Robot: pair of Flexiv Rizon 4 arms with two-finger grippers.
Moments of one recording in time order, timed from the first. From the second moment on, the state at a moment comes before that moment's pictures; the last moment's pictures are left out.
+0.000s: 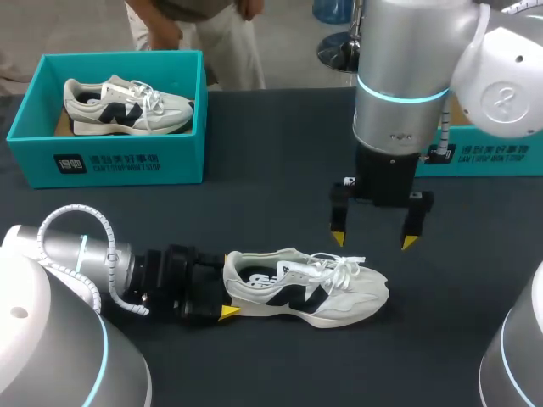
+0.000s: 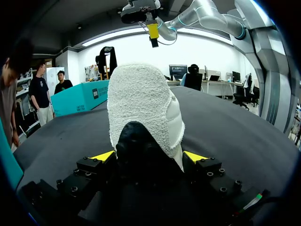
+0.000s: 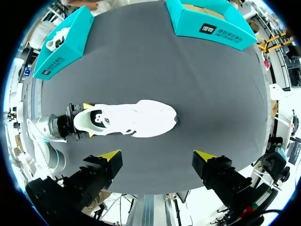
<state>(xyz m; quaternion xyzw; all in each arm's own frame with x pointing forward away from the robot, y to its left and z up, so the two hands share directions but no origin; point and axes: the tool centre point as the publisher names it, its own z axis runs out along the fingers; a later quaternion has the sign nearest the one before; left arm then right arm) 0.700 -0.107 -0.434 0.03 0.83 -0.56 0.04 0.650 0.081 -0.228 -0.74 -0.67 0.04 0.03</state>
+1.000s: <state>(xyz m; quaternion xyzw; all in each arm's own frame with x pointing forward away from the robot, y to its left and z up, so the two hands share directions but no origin) 0.700 -0.107 -0.434 0.03 0.83 -0.56 0.04 0.644 0.142 -0.273 -0.79 -0.61 0.00 0.02</state>
